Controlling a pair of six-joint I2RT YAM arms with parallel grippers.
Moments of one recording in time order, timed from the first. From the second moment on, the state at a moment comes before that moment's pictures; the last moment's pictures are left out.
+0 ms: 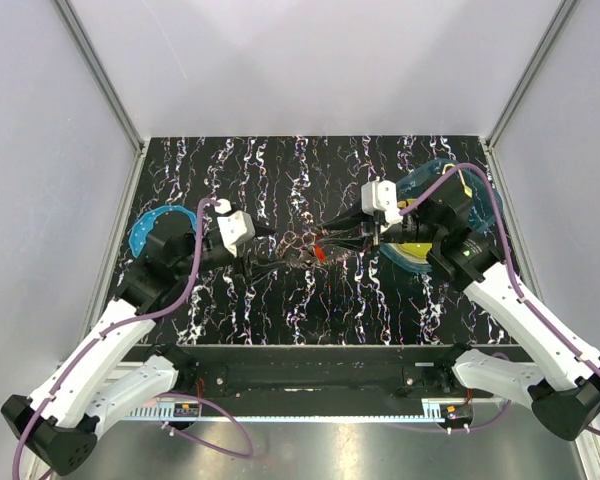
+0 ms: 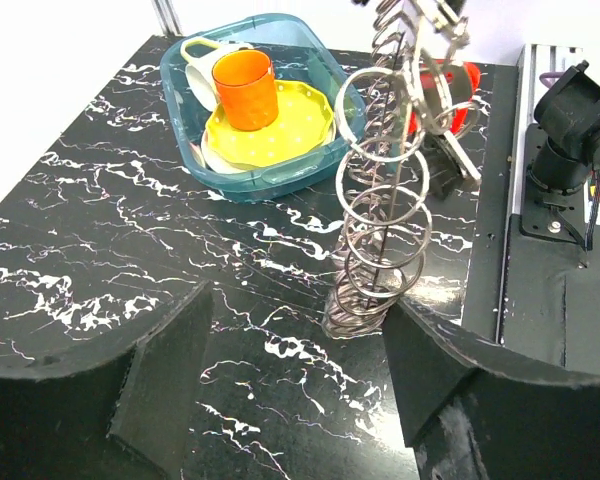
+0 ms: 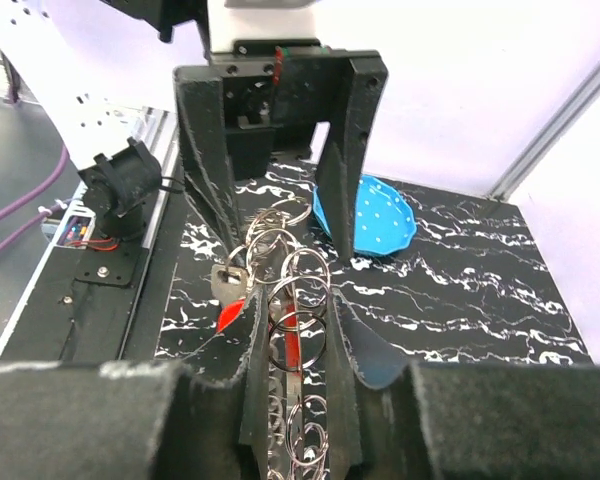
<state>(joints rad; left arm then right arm) -0.54 0.80 0.87 -0.23 0.69 0.22 0.62 1.06 1.14 -0.09 -0.91 -0.29</state>
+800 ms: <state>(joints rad) -0.55 0.84 0.83 -0.04 0.86 0.11 0.61 1.06 1.11 0.18 -0.93 -0.10</state>
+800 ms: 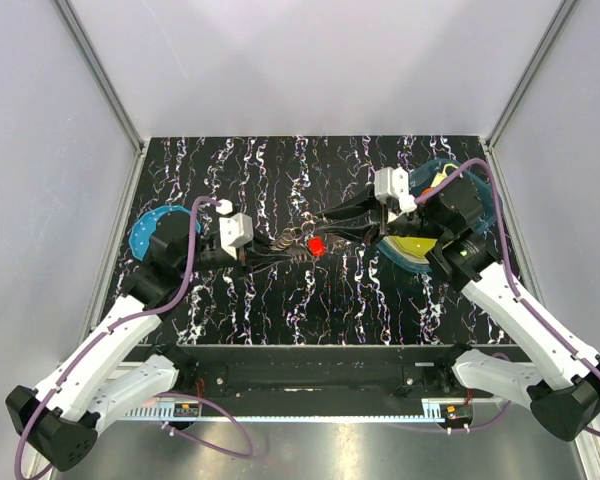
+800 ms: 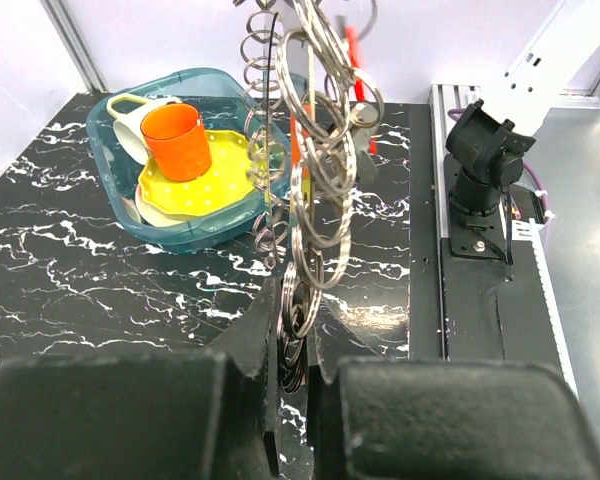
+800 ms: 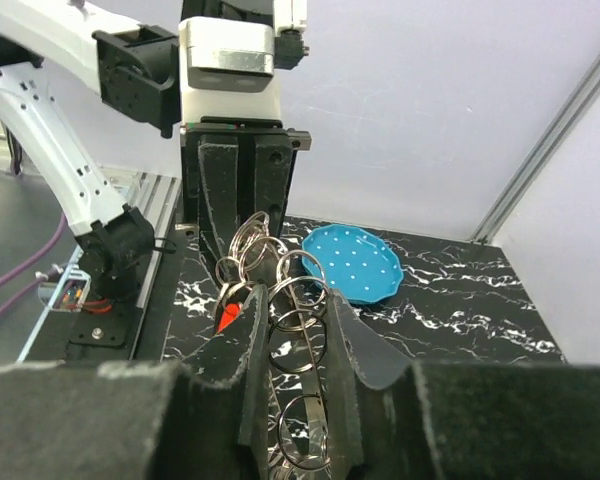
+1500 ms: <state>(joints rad) -0.54 0.84 0.80 -0.06 0.65 0.11 0.62 0.86 0.86 0.29 -0.61 0.22</state>
